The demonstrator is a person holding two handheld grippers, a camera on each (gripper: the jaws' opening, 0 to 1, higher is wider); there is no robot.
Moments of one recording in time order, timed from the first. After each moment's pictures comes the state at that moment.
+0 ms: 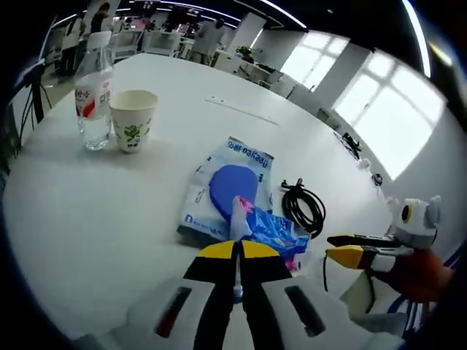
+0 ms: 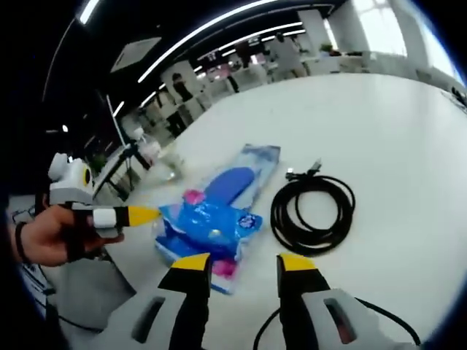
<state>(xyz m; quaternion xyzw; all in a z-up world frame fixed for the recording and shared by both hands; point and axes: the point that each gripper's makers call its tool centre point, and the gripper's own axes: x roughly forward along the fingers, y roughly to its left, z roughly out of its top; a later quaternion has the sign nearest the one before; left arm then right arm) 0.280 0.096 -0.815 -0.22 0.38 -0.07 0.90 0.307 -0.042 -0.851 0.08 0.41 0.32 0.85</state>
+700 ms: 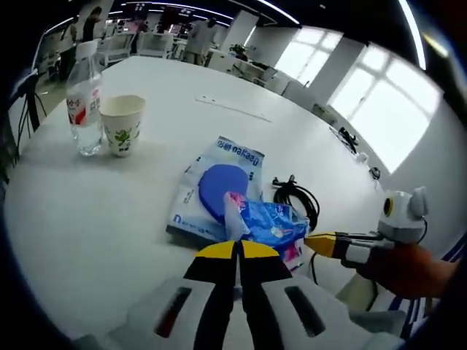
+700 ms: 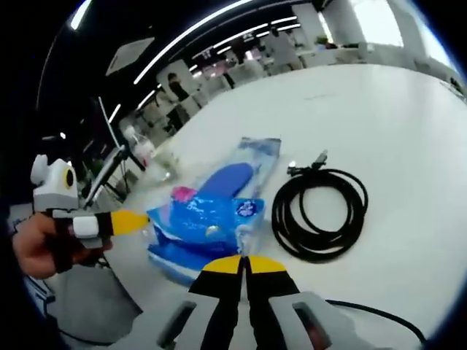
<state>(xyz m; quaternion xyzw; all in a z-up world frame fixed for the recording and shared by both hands) 0.290 0.087 -0.819 -0.20 0.38 -0.08 0.90 0.315 -0.039 -0.844 0.10 0.41 0.32 0.85</state>
